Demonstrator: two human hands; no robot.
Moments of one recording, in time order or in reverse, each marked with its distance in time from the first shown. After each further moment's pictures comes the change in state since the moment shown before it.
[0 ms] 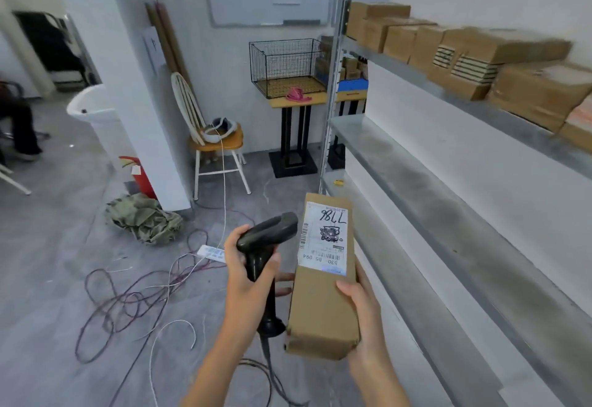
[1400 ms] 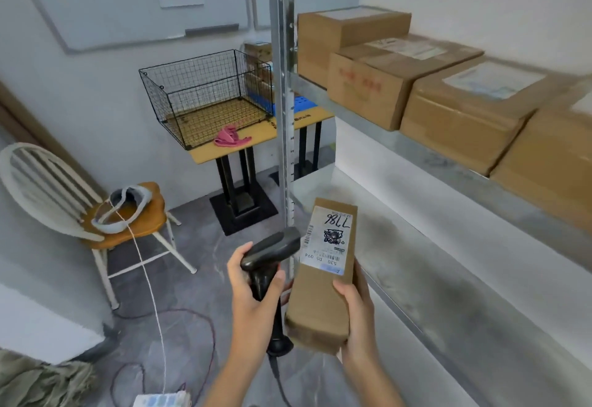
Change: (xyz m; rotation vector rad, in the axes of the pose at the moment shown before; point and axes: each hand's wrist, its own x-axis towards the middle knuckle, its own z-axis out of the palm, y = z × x) left_hand 0.569 -0.120 0.165 0.101 -0.163 0.001; right_hand 0.594 -0.076 0.026 0.108 0.371 -0.148
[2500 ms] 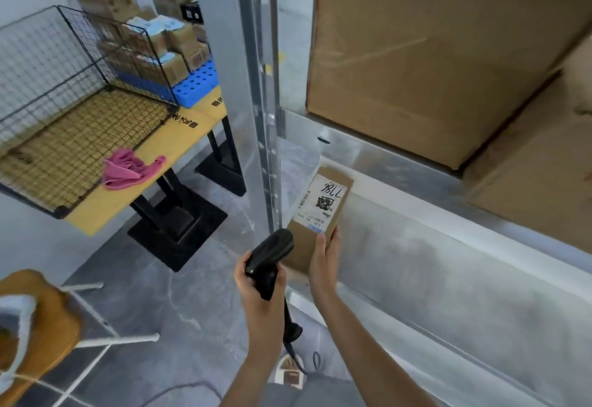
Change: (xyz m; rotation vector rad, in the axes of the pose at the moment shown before) left_hand 0.340 -0.166 0.043 0.114 -0.266 -0.238; right_hand 0.371 0.079 0.141 -0.246 0.674 -0.008
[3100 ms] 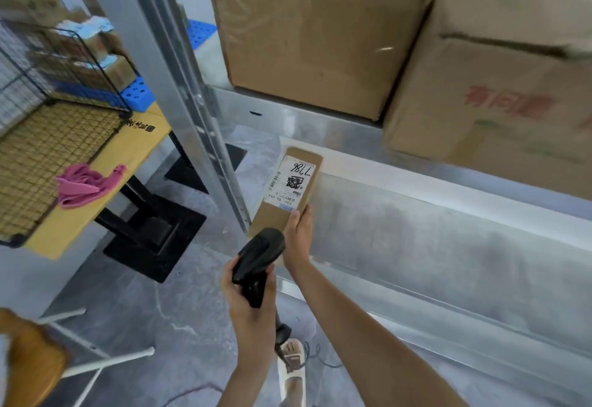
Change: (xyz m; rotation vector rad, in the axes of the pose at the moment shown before) left_hand -0.038 0.001 -0.009 -0.005 -0.149 0.124; right_hand 0.006 -0.006 0.001 -0.077 0.061 0.028
